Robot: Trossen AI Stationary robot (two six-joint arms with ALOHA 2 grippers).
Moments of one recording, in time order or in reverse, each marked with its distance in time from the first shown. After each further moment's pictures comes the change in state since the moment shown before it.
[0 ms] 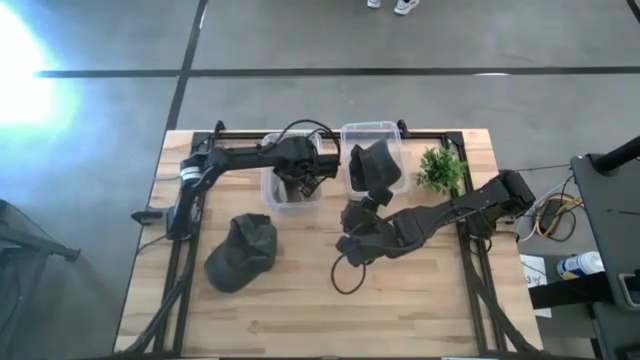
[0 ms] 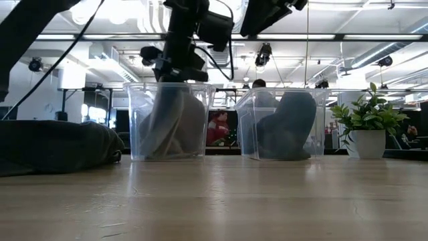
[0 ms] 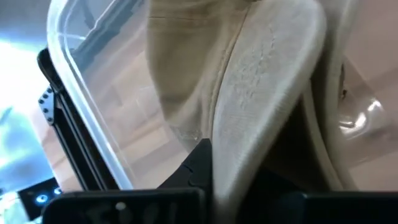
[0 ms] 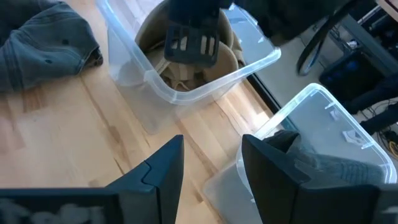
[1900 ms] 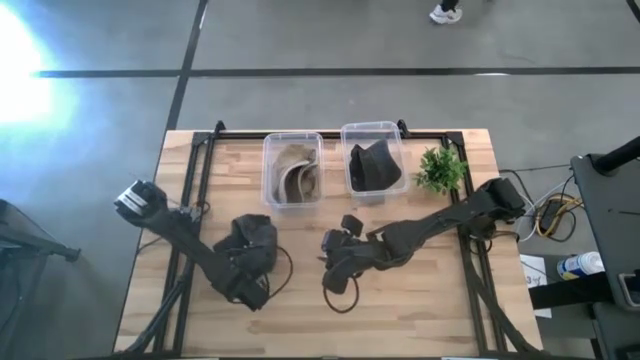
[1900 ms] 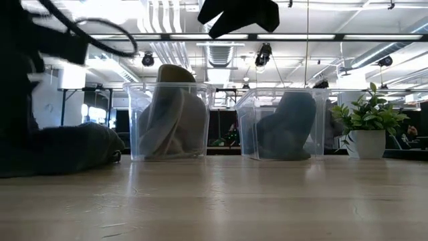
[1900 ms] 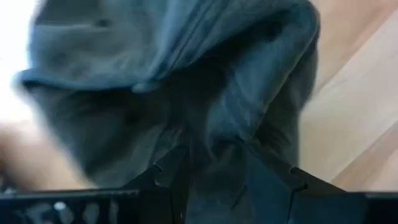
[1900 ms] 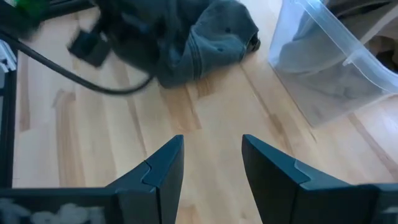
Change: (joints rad) left arm -0.870 -0.362 -0.835 0.483 0.150 -0.530; right arm 0.034 0.095 -0.012 0.361 -0.459 0.011
